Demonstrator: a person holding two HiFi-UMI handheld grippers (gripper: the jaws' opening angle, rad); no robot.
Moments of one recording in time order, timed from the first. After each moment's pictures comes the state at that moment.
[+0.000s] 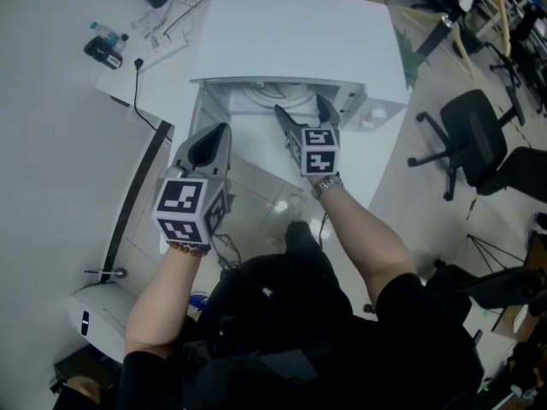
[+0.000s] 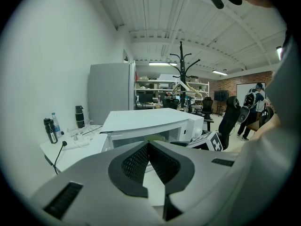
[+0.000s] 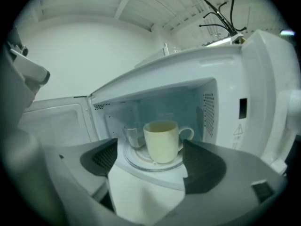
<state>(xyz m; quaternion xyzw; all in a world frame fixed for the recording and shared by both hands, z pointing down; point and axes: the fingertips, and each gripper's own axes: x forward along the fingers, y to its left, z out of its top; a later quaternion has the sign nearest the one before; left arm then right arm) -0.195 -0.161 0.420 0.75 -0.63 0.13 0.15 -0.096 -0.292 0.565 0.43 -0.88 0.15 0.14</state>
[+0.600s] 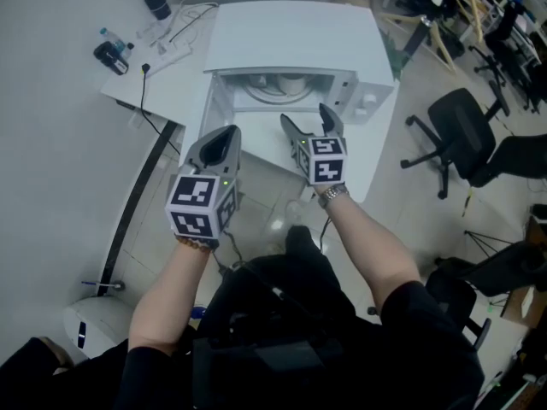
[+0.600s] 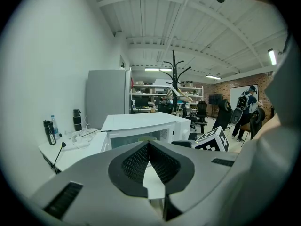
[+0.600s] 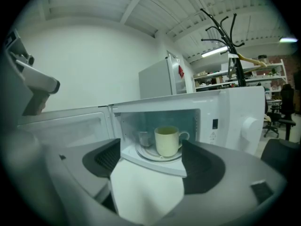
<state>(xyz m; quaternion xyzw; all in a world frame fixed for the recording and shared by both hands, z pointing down) -0.179 -0.106 0.403 0.77 -0.61 0.11 0.14 -0.076 -0.222 0.525 0.44 -0.88 0.13 0.13</state>
